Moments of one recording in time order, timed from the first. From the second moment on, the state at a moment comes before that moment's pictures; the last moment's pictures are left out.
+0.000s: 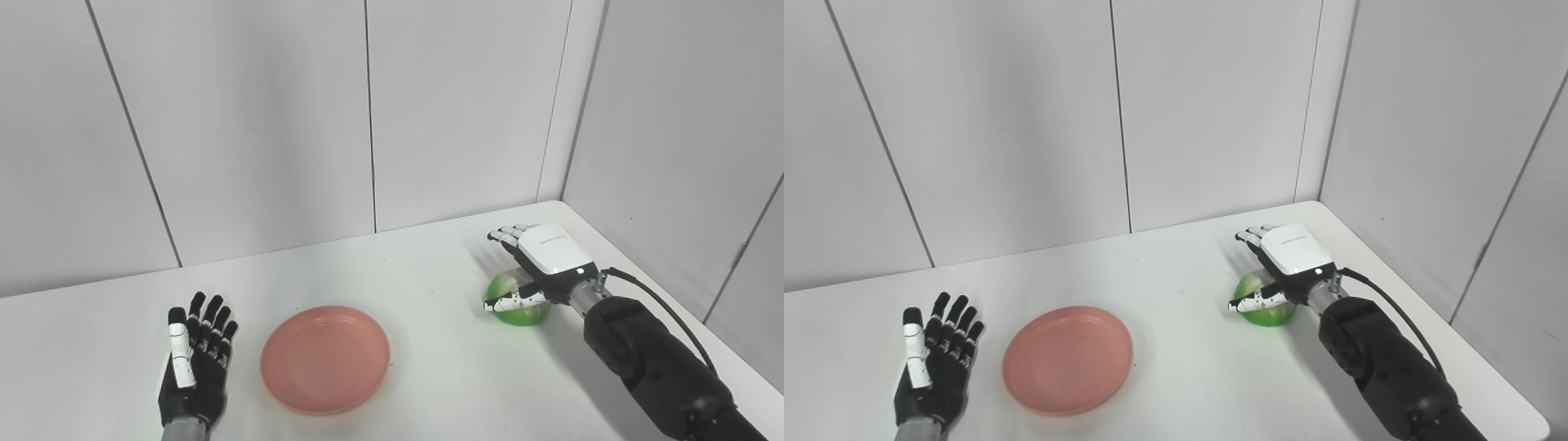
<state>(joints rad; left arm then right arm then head) -0.43 -0.05 0.19 0.48 -0.42 -0.02 -0.19 -0.45 -0.63 0.16 0.23 -0.93 0.03 0.08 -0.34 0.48</state>
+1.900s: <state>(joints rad) -0.41 -0.05 0.19 0.44 -0.44 0.02 -0.21 -0.59 -0.56 0.23 0.60 -0.57 0.01 -0.07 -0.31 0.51</state>
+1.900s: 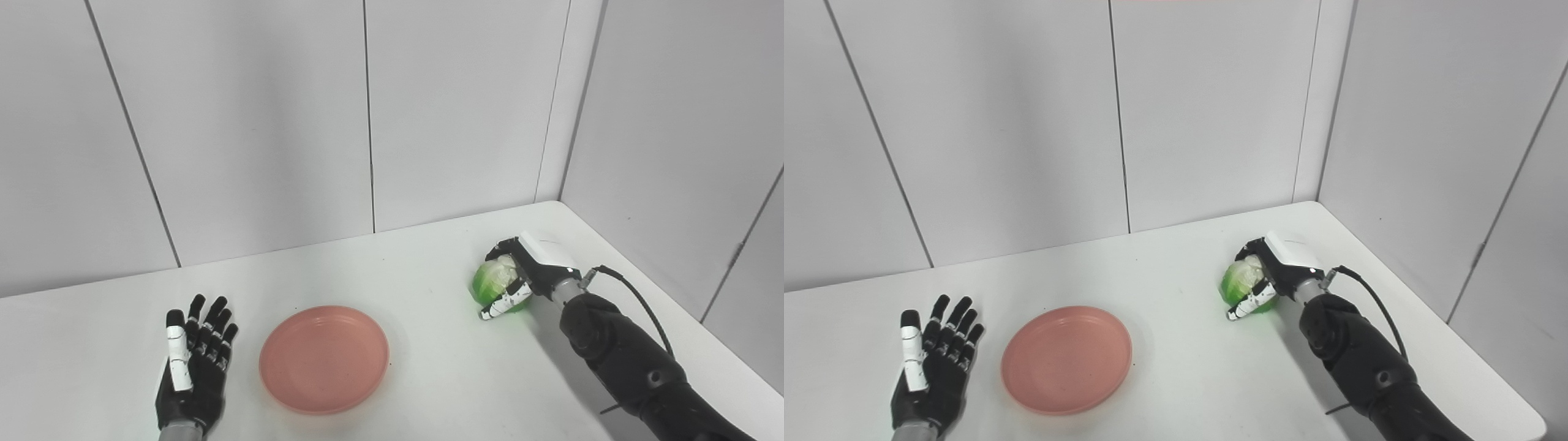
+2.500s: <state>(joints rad) -0.41 -0.05 0.18 0.44 -0.44 0.02 -0.21 -0.56 -0.57 0.23 0.51 -0.55 0.02 -0.02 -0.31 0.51</state>
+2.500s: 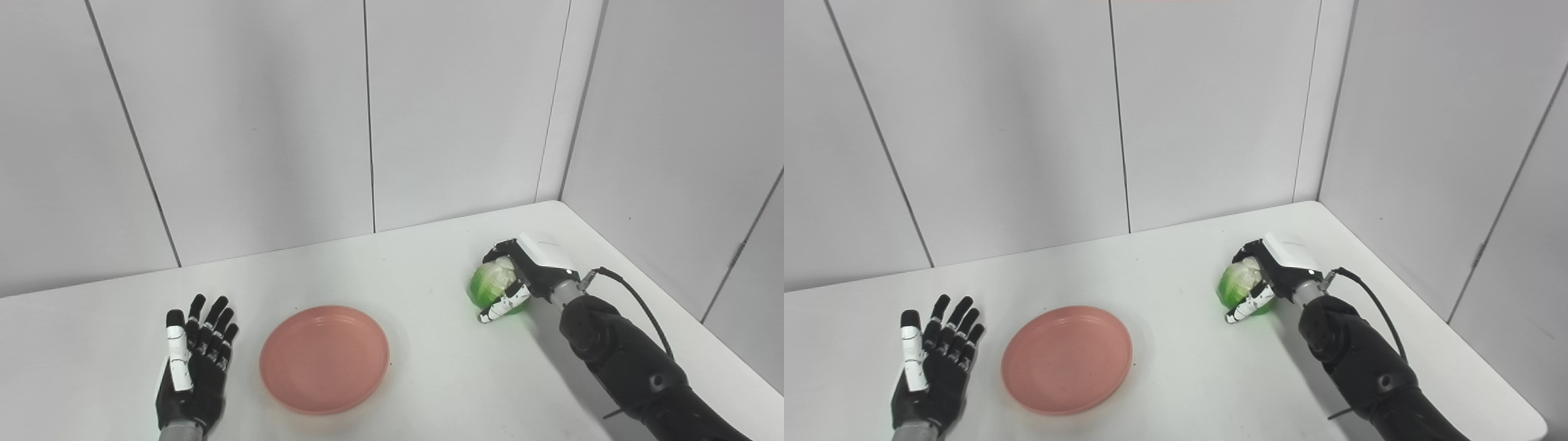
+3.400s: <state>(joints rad) -0.42 -0.13 0.16 0.45 -0.42 0.01 -0.18 -0.59 -0.44 0.22 0.01 -0.57 0.07 0.16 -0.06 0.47</state>
